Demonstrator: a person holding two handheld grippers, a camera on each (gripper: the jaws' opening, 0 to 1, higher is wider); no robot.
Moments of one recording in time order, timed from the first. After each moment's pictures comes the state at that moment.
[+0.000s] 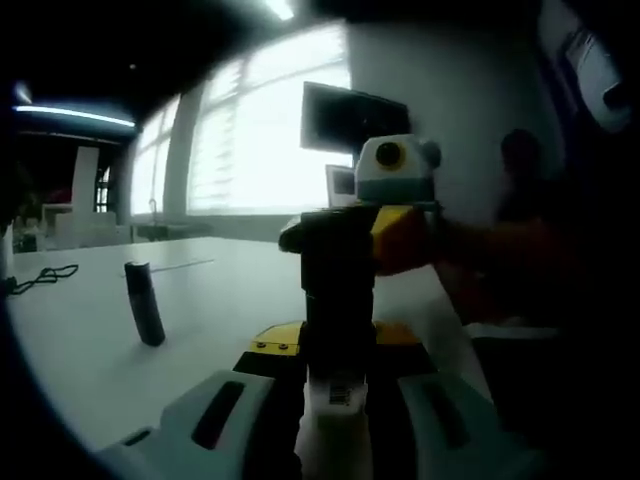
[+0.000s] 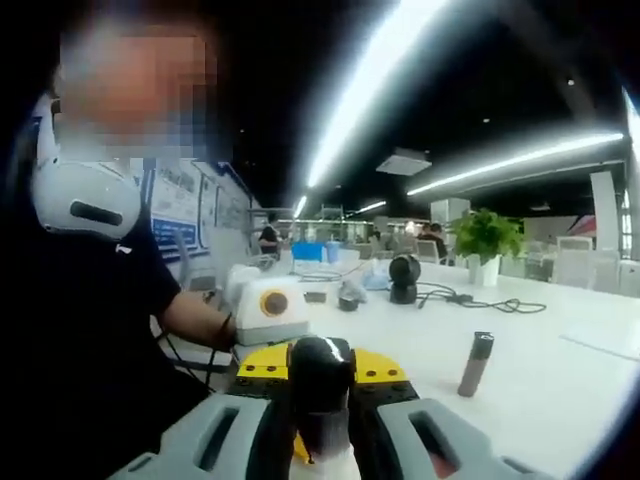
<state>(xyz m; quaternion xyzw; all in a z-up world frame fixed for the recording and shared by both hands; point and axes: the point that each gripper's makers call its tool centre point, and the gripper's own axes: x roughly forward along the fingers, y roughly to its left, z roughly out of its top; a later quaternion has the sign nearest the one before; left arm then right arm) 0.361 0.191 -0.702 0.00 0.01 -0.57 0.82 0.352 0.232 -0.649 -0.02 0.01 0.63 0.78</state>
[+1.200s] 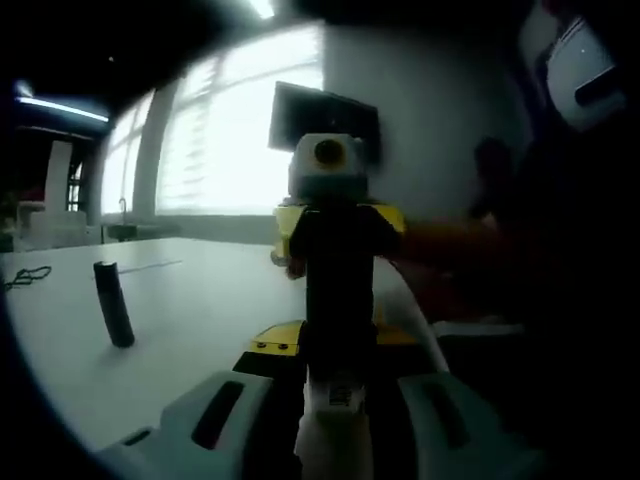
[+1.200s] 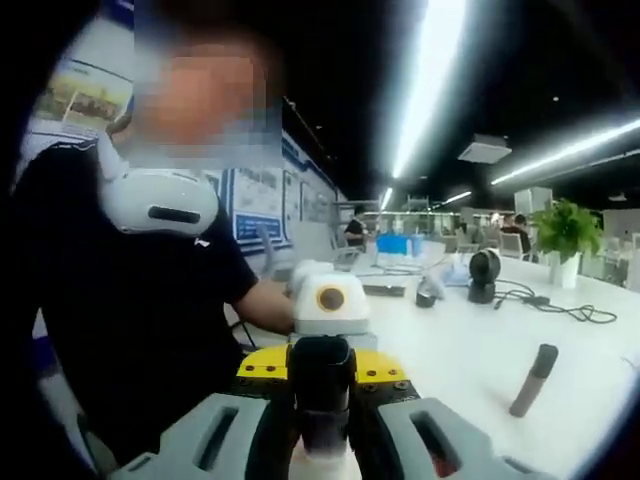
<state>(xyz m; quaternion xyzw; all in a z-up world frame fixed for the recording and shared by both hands) 0.336 0.184 -0.701 0.00 0.01 -0.63 0.78 0.319 0.236 -0.649 -0.03 0.02 0.77 0.64</state>
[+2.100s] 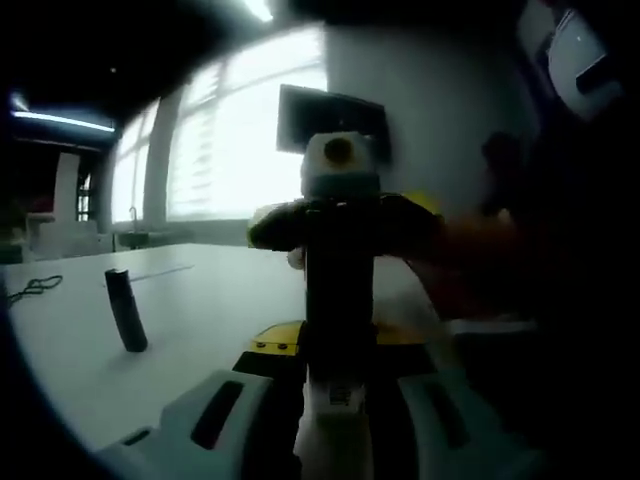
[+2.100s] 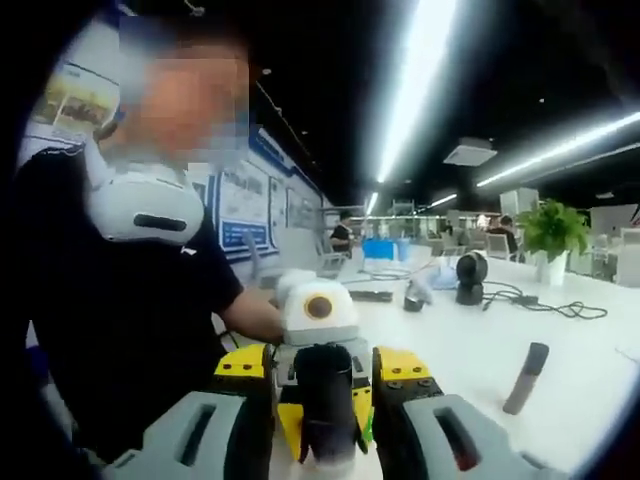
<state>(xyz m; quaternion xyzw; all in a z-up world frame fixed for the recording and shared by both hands) 0.347 0.187 -0.701 0.01 0.00 -0.60 0.80 0.326 0.237 -0.639 -0.01 0.01 0.73 0.68</state>
